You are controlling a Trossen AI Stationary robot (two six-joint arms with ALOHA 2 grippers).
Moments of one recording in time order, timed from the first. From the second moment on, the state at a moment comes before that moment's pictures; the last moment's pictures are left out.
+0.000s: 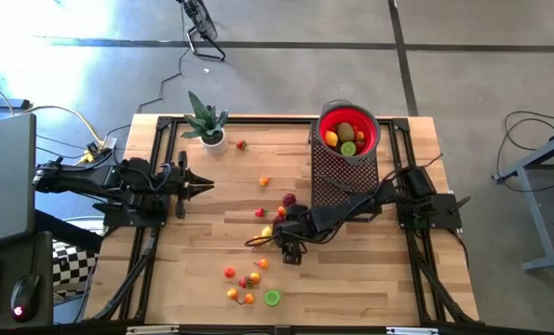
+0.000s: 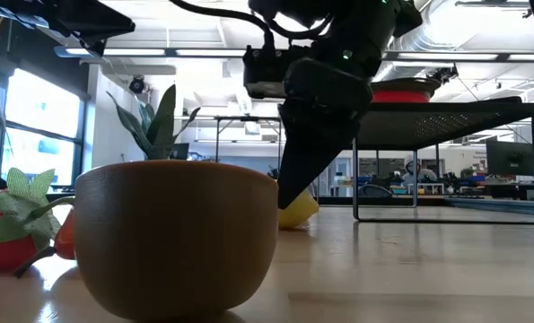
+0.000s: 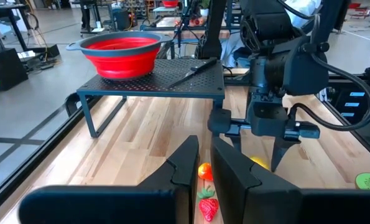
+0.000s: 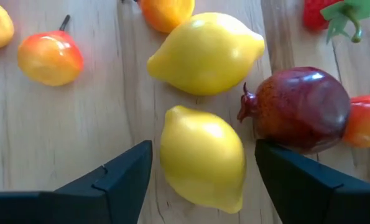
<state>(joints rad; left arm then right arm) -0.12 0.36 0.46 -0.21 -0.23 -0.01 0.26 2.02 1.36 -0.45 0.13 0.37</state>
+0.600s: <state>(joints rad) -0.12 0.36 0.46 -0.21 -0.23 -0.01 0.26 2.02 1.36 -0.45 0.13 0.37</state>
